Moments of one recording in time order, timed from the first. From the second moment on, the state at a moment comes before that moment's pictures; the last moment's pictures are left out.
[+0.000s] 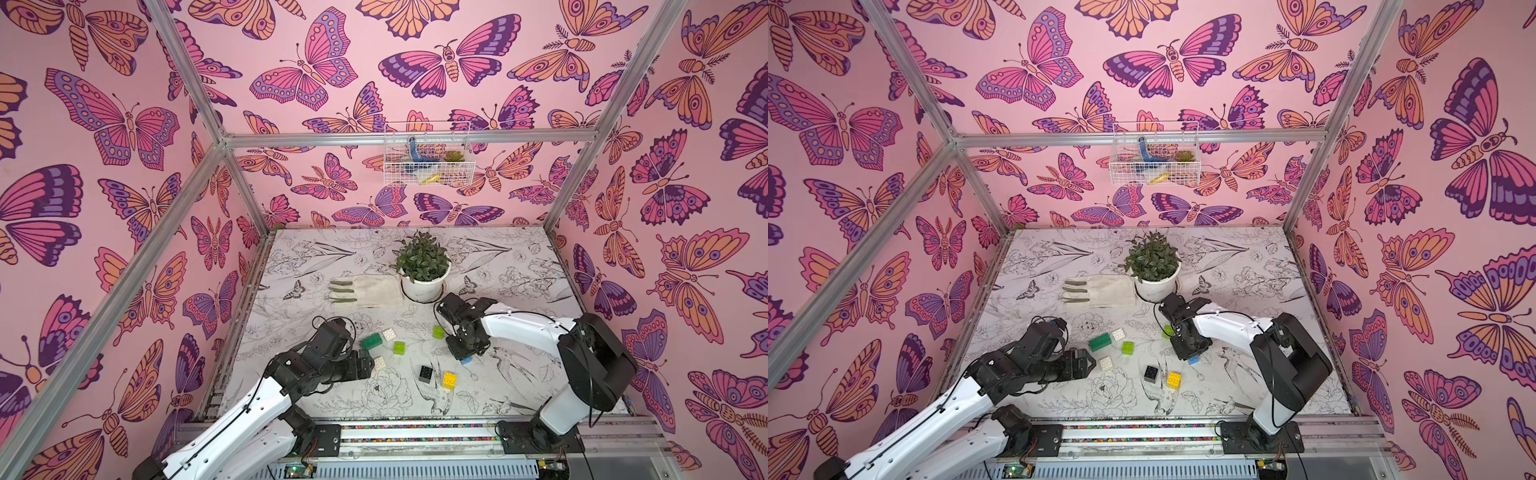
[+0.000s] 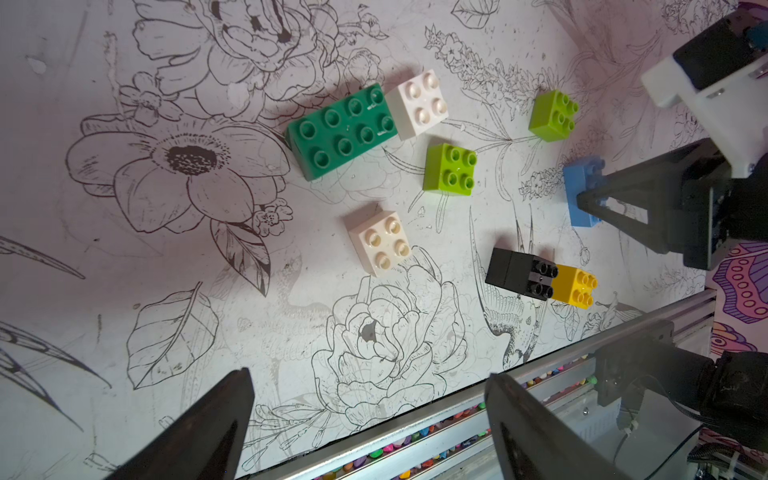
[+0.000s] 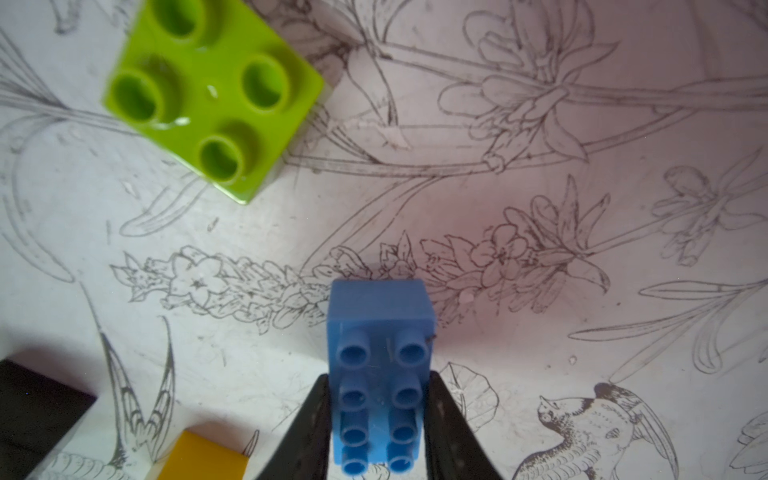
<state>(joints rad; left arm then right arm) -0.64 0.77 0.59 -0.82 0.13 -0.74 0.71 1.64 0.96 -0.84 0.08 0.29</state>
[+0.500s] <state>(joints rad) -0.64 0.76 0.59 -0.82 0.13 -0.74 0.71 1.64 0.96 -0.84 0.08 0.26</state>
